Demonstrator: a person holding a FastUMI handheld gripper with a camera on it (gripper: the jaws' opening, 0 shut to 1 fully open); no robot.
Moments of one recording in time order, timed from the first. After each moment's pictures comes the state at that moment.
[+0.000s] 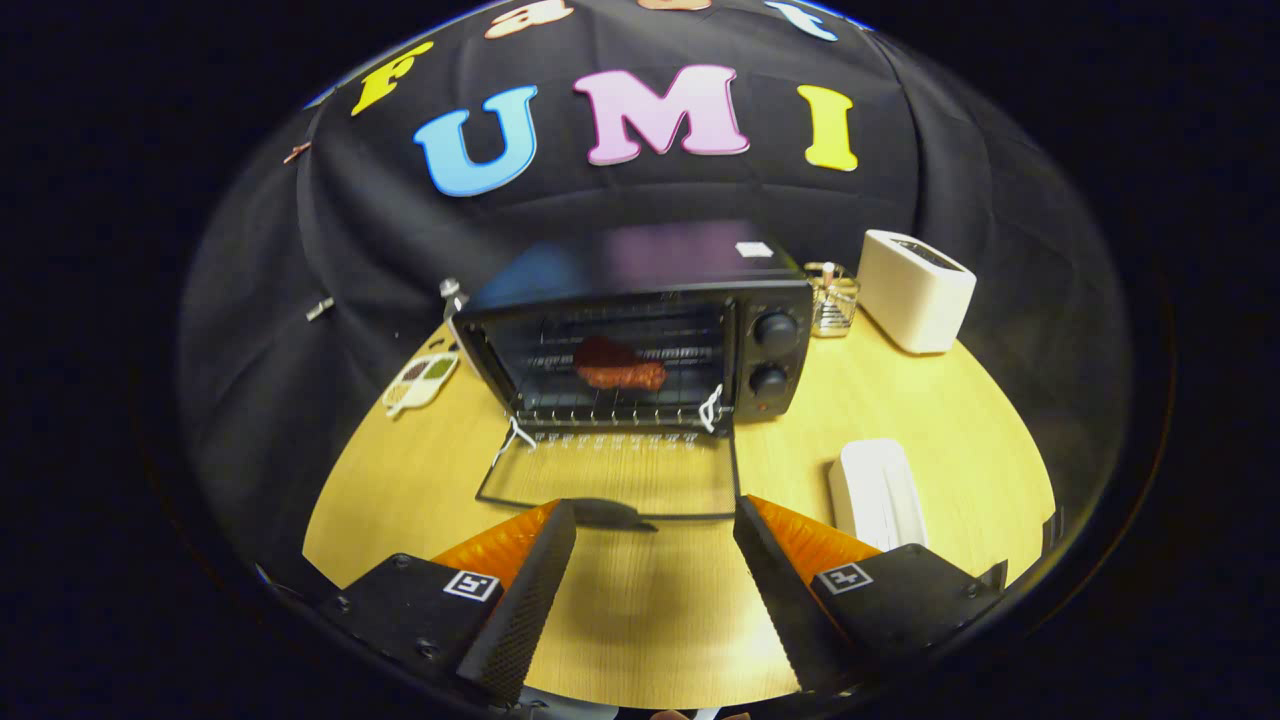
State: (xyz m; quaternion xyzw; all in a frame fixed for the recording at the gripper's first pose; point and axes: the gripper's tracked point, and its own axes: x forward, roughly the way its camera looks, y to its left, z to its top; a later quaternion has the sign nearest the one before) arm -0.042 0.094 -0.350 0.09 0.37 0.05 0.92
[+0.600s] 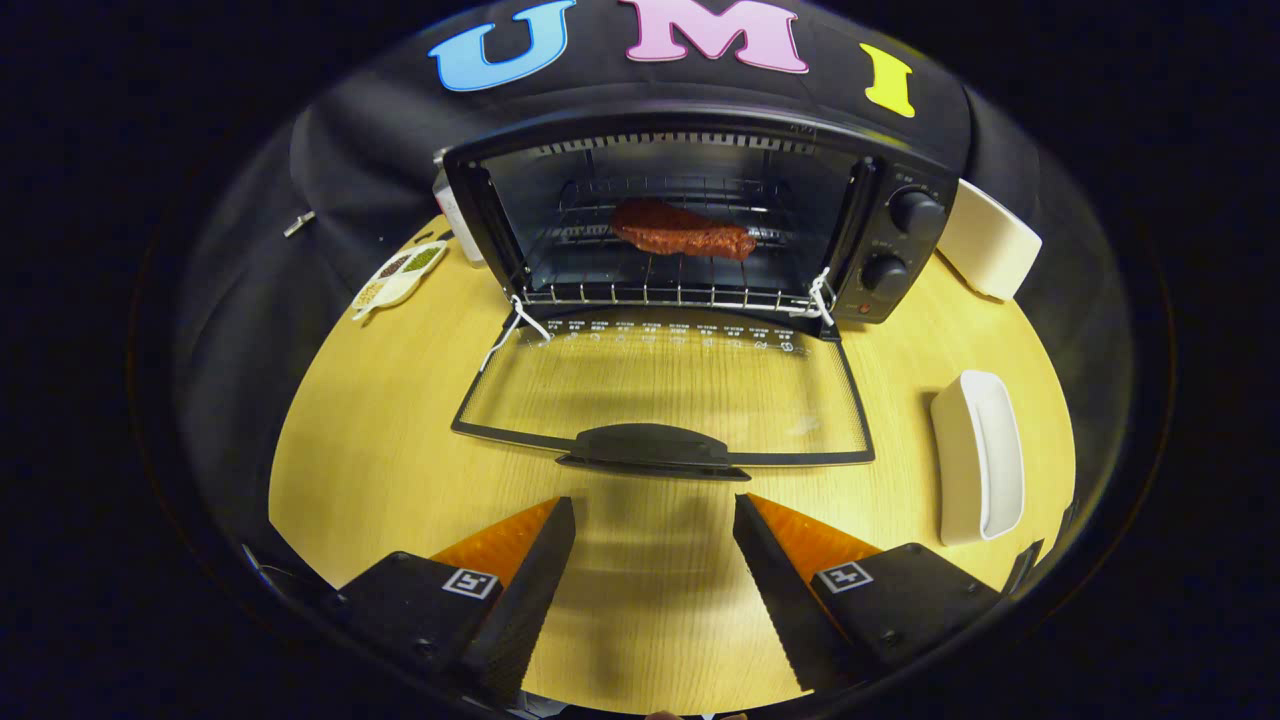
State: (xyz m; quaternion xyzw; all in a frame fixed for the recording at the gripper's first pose) arm -0.040 0.157 -0.444 0.06 0.49 0.05 0.87
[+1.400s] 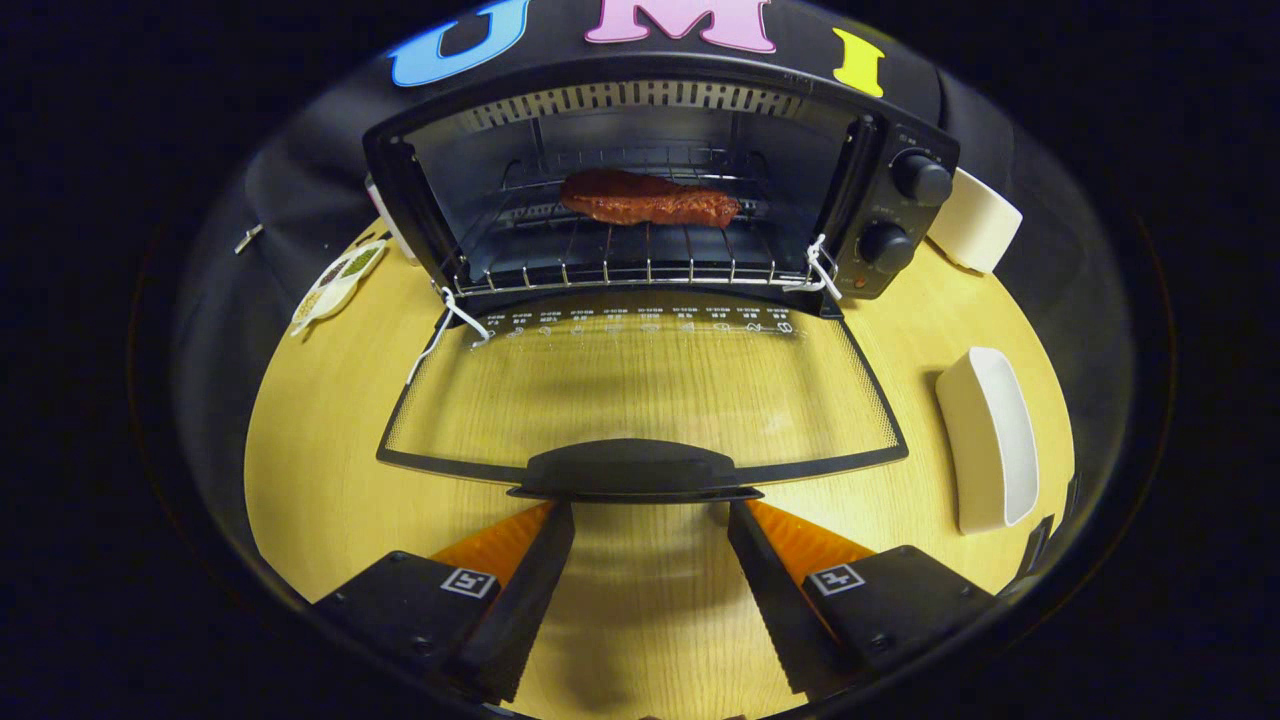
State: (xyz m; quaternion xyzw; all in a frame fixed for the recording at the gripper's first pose) arm -0.019 0.150 -0.461 0.05 0.48 -0.01 0.87
